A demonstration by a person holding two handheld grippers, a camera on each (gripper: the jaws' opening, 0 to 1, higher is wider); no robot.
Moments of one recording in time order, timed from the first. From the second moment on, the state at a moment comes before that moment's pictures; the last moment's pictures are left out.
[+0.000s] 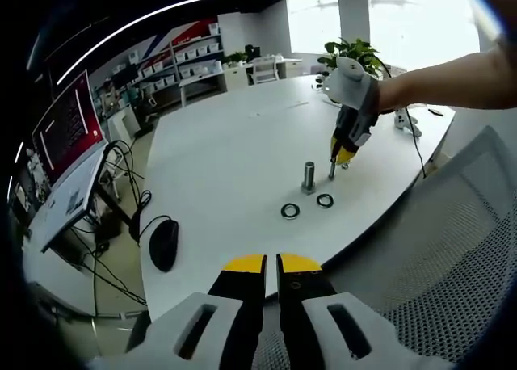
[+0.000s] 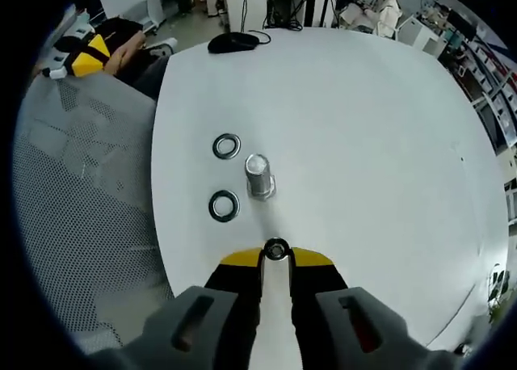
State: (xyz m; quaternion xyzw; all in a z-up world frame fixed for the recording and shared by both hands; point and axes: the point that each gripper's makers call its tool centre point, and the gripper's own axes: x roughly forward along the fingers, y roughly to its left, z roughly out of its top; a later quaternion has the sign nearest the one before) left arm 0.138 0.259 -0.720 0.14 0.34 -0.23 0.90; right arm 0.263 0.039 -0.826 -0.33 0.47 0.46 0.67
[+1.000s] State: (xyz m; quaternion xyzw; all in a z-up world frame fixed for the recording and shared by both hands) left arm 0.137 0.260 -0.722 0.14 0.35 -0.23 0.90; right arm 0.254 0.027 -0.868 -0.35 0.51 0.46 0.64
